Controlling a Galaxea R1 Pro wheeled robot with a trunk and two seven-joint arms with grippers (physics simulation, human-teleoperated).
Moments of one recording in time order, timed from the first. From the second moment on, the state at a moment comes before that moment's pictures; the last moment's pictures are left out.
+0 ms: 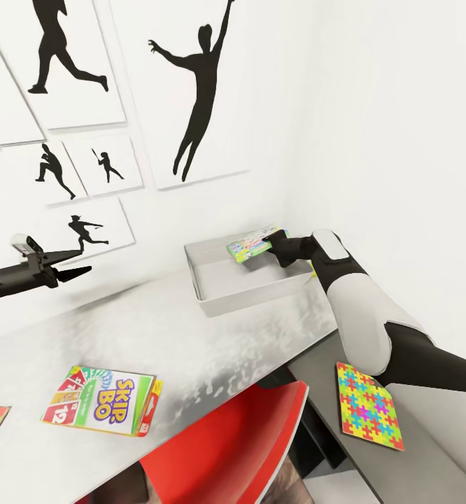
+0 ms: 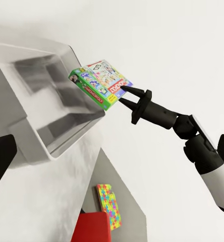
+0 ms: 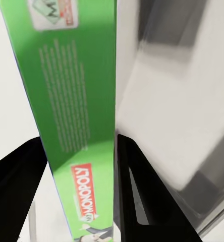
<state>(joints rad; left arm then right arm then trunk) -1.07 0.55 0.28 -0.69 0.12 1.02 -1.57 -1.39 0.13 -0.30 -0.43 -1.03 0.58 -0.41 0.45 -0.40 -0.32</state>
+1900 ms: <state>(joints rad) -1.07 0.55 0.28 -0.69 0.12 1.02 -1.57 -1.39 0.12 -0.30 -0.43 -1.02 0.58 -0.41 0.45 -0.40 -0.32</state>
